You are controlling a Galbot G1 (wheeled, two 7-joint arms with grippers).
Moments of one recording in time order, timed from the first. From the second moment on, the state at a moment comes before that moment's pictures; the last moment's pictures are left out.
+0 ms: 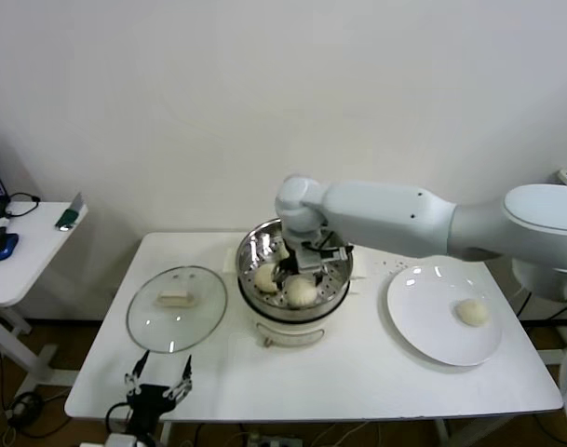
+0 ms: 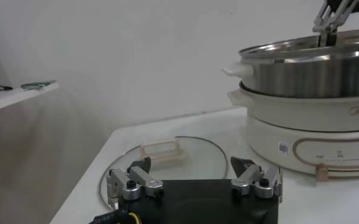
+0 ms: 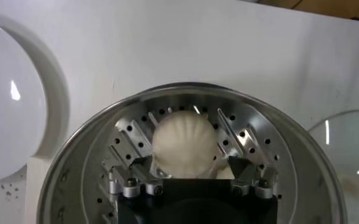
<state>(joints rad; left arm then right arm) 1.75 -1.48 -0.65 -2.01 0.03 0.02 0.06 0.56 1.26 -1.34 1.26 -0.25 0.65 -1.13</state>
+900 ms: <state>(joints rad) 1.74 -1.47 -0.61 -2.02 0.06 0.03 0.06 0.64 0.76 -1.47 1.18 0.16 0.10 -1.05</state>
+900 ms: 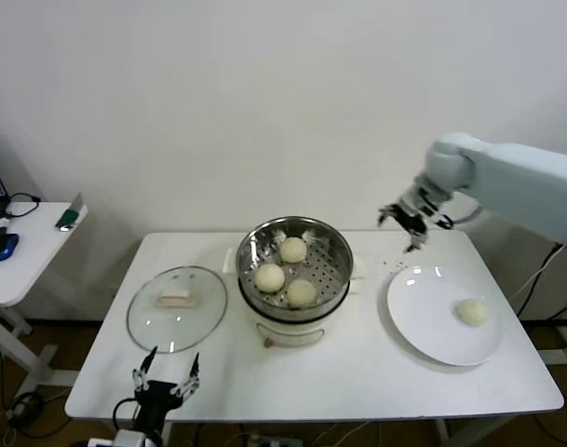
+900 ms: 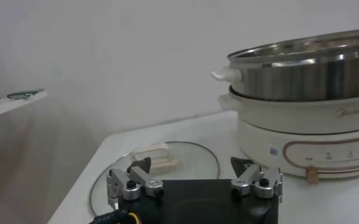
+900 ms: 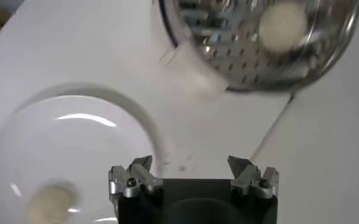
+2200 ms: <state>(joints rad) 1.74 -1.49 -0.61 -1.99 0.12 0.02 0.04 0.04 0.75 -0.85 0.68 -0.20 0.10 -1.13</state>
